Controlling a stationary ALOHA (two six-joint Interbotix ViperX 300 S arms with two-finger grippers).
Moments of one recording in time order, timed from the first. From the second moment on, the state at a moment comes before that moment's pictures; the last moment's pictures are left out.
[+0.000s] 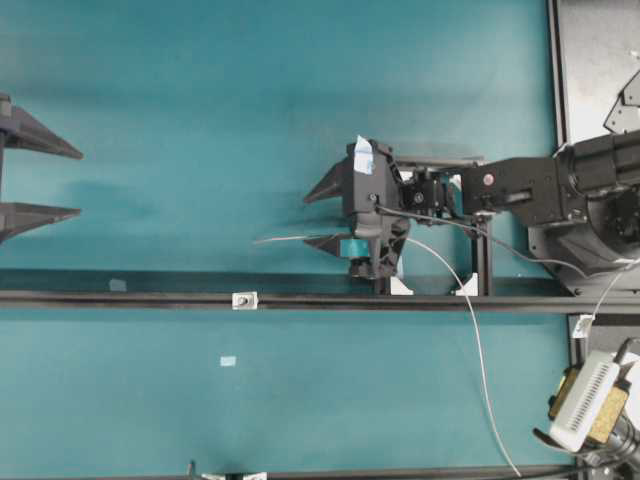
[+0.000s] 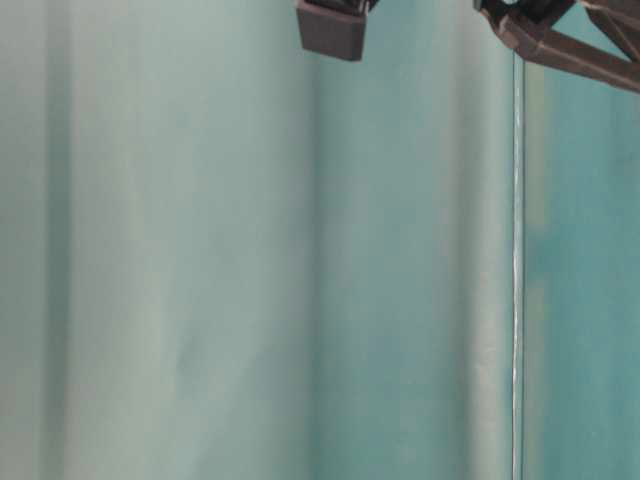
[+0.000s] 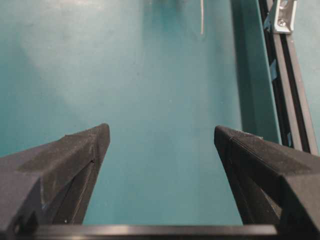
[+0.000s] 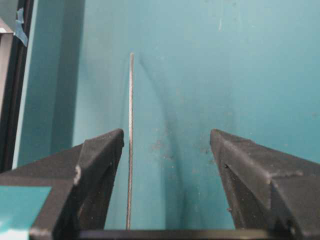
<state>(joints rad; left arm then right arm) 0.01 -0.54 1.31 -0.03 -0.36 -0.02 0.03 0.01 0.94 0.00 -0.27 0.21</state>
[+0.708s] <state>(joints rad) 0.01 -0.54 1.30 -0.03 -0.36 -0.02 0.03 0.05 0.91 0.00 -0.29 0.21</state>
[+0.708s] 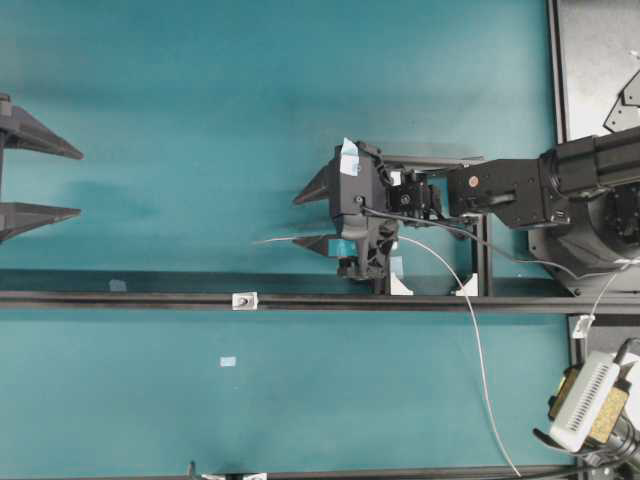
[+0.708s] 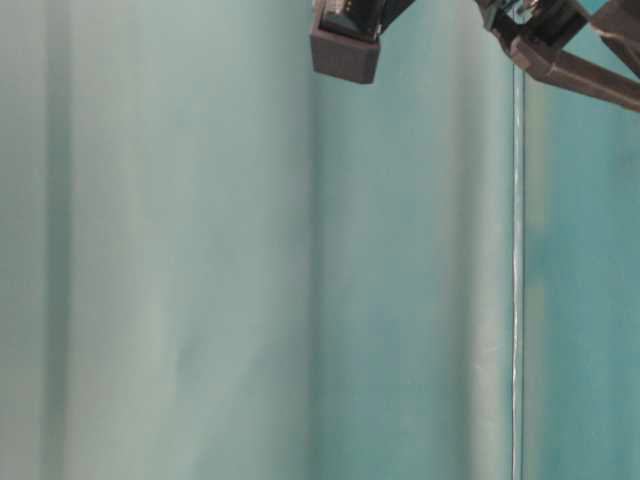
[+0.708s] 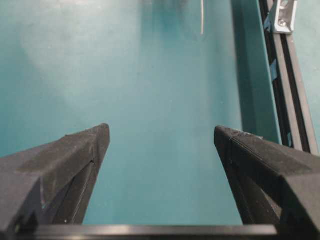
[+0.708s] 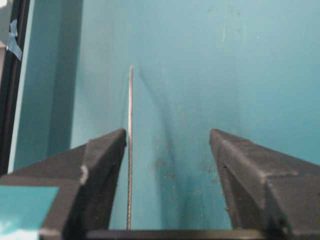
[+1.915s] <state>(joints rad) 0.01 -0.54 1.30 -0.03 -0.36 -0.02 0.02 0.02 0.91 0.00 -0.30 0.21</state>
